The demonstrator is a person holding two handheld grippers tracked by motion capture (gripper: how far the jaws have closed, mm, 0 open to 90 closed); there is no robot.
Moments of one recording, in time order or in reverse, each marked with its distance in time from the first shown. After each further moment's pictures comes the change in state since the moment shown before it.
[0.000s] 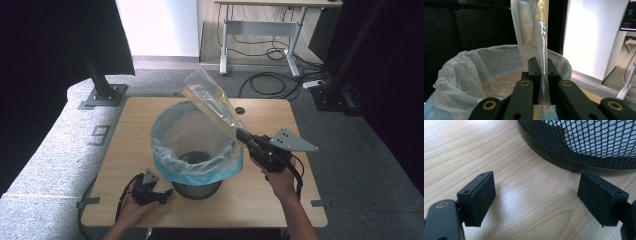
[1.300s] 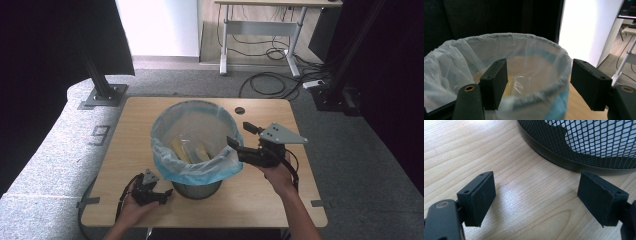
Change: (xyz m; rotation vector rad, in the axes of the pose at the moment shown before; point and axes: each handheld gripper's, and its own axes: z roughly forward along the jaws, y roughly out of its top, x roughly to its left) left arm 0.000 0.000 0.000 0.000 0.001 -0.001; right arm -0.002 0.000 0.010 0.115 -0.044 -0.006
